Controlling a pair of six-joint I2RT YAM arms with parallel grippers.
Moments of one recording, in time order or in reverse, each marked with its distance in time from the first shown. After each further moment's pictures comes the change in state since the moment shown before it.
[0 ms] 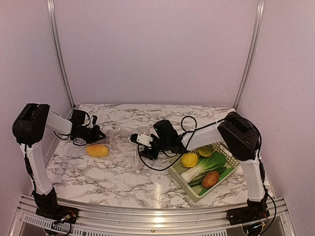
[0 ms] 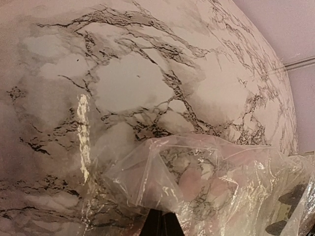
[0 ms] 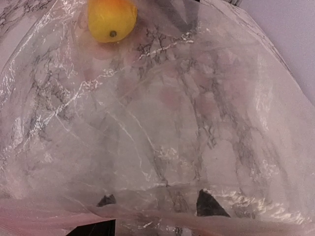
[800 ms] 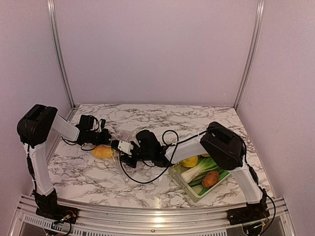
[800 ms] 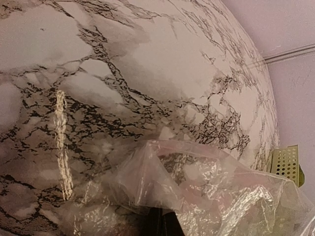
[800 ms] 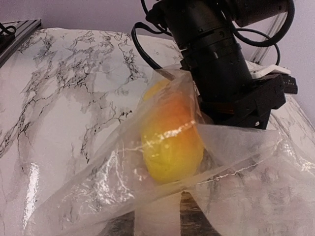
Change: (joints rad) left arm -0.135 0.022 -0.085 0.216 0.010 -0.175; right arm 0.164 0.167 0.135 0.266 -0.030 0.160
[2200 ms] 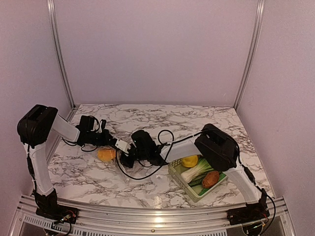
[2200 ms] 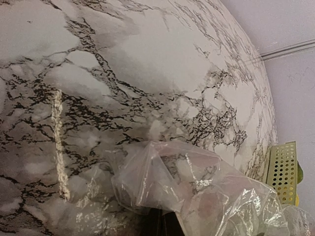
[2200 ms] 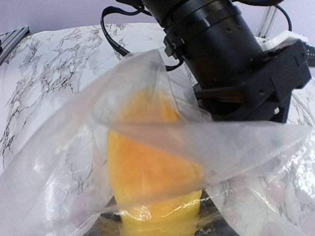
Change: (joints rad) left arm -0.010 0.000 -0.016 0.033 0.007 -0.010; right arm 0.000 0.130 0.197 -0.107 -0.002 0.133
